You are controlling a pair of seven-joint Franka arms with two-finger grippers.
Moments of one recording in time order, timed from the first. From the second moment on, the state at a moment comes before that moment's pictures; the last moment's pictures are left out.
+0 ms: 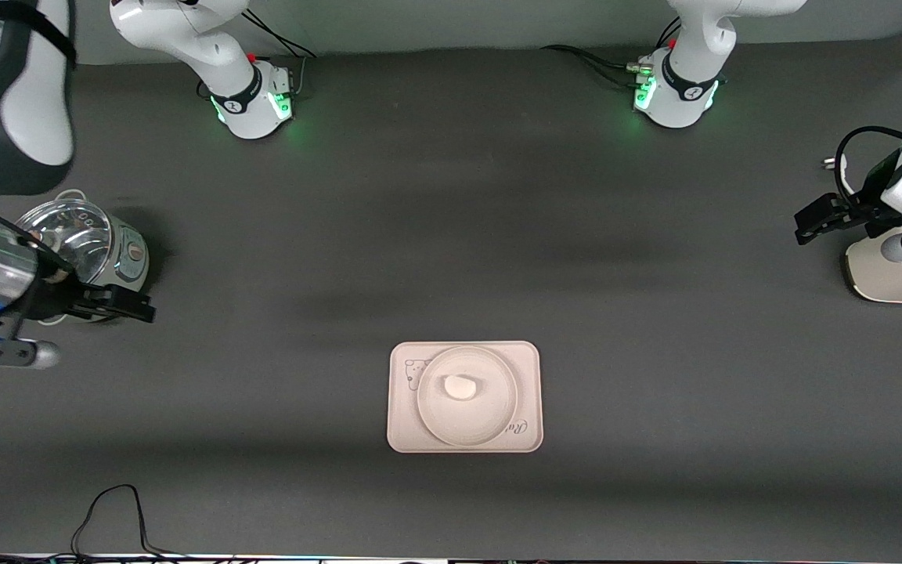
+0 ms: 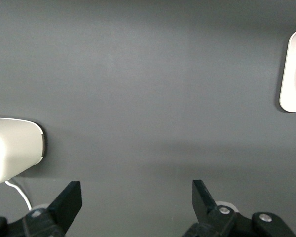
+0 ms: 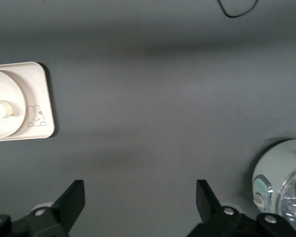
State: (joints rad) left arm -0.13 -0.04 0.09 -1.74 0.03 1.70 -0.12; right arm 0.42 0.32 -0.48 -1.32 0.20 1.58 0.07
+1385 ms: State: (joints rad) left arm -0.13 -0.04 0.09 -1.74 0.03 1.70 -0.12; right arm 0.02 0.03 0.01 -1.64 0.03 1.67 0.06
